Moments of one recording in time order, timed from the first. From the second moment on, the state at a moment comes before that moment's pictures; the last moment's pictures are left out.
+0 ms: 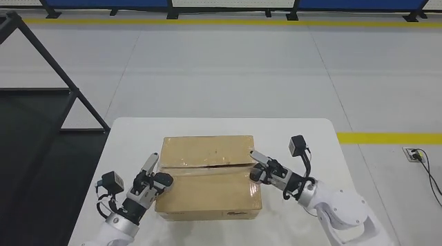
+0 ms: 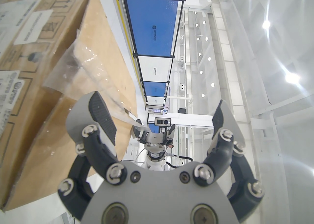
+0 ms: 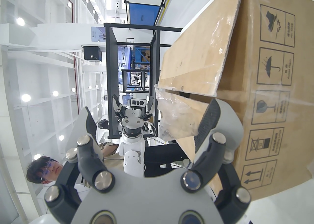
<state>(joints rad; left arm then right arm) 1.47 -1.20 -1.53 -2.01 -0.36 0.13 -0.22 -1.04 -1.20 1.28 -1.67 0.24 0.10 0.69</state>
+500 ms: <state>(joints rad) 1.46 -1.21 -1.51 -2.00 -0.35 0.13 -0.23 -1.11 -1.19 1.34 -1.76 0.27 0.21 0.71</state>
